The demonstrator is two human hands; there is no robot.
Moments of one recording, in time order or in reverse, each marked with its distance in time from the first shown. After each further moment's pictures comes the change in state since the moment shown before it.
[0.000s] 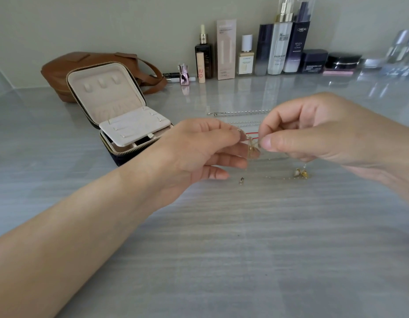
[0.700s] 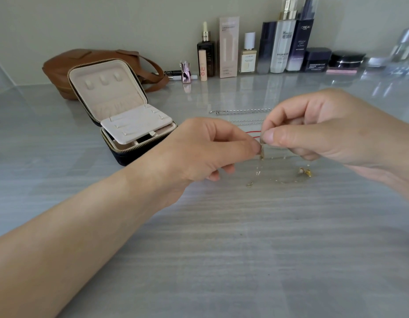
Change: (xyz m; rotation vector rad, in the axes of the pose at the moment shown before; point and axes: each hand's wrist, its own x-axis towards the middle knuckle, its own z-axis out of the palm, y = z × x) left_hand -0.002 -0.003 0.001 0.239 0.037 0.095; right_hand 0.003 0.003 0.000 -0.009 0.040 -0.031
